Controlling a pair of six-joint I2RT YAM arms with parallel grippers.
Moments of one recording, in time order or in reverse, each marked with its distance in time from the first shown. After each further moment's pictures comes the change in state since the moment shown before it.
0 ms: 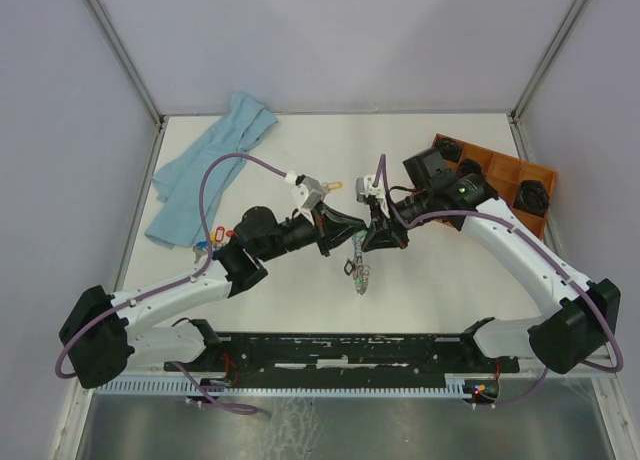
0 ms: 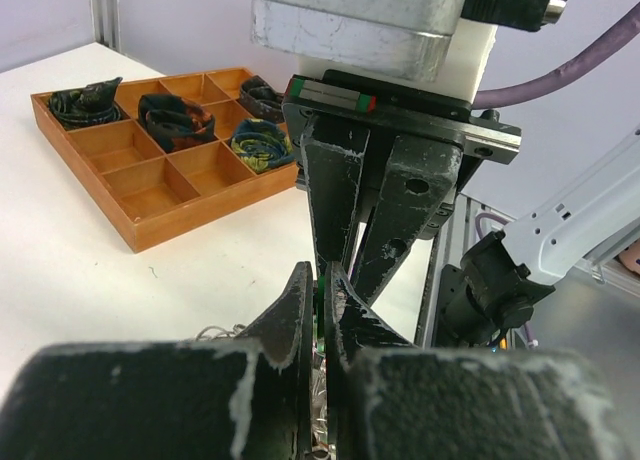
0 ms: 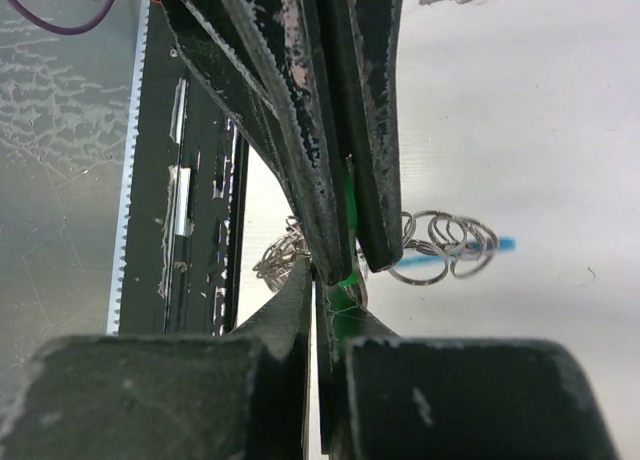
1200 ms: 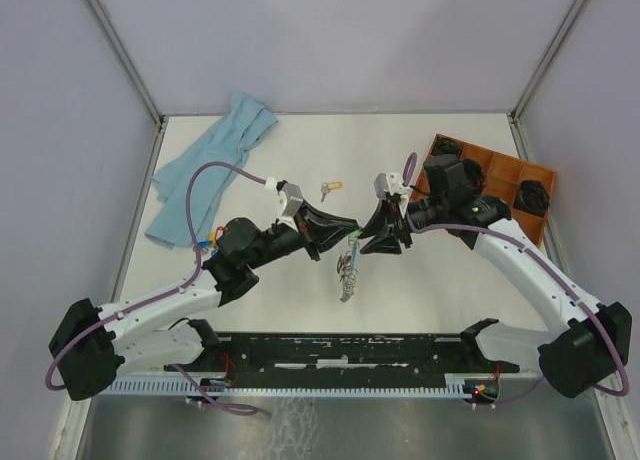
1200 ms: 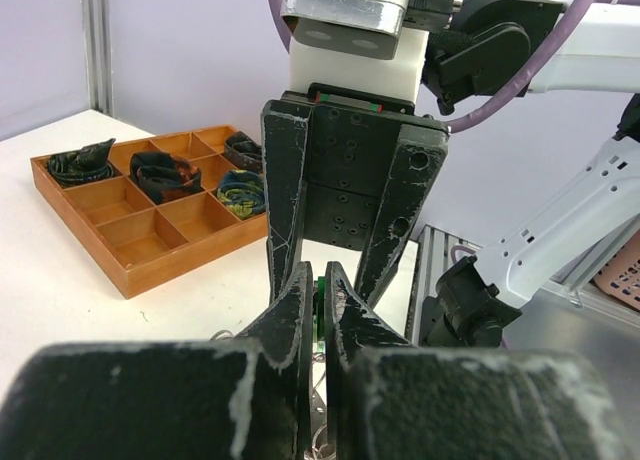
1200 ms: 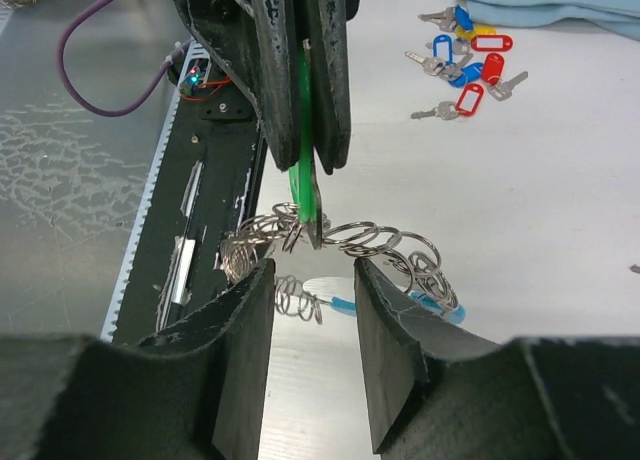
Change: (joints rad) left arm 0.002 -0.094 -0.076 0.114 -0.005 -0.027; right arm -0.073 -0.125 -0.200 0.340 -0.217 0.136
